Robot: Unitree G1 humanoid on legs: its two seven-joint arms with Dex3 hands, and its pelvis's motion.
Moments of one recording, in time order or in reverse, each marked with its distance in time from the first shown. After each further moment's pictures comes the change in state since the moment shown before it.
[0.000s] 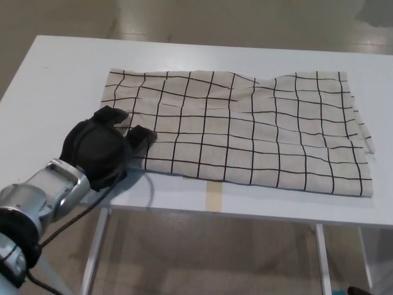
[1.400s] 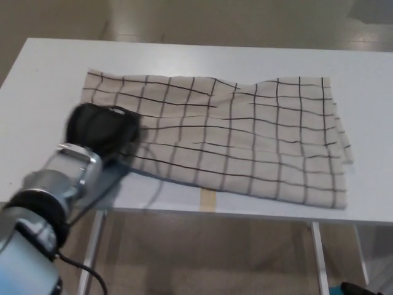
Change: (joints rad) left_arm -0.112 -0.099 0.081 0.175 -0.081 0.158 -0.021; right_arm -0.032 -0.011 0.015 0.016 0.000 -0.015 0.016
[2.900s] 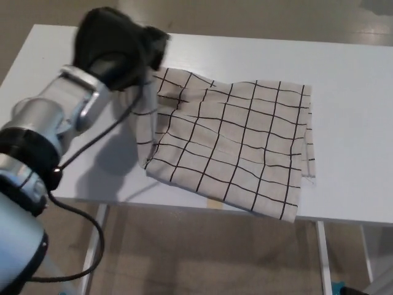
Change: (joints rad) left_arm -0.193 0.057 -0.028 -0.202 0.021 -0.152 0.138; right_arm 0.025 -0.015 0.006 -0.009 -0.010 -0.014 0.003
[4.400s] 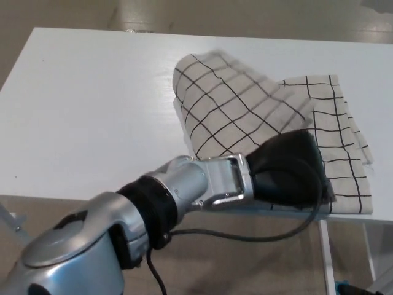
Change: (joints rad) left_arm 0.081 -0.344 -0.386 -0.226 0.238 -0.118 -0.020; right_arm -0.010 0.003 -0.001 -0.009 0.004 -0.021 0.001
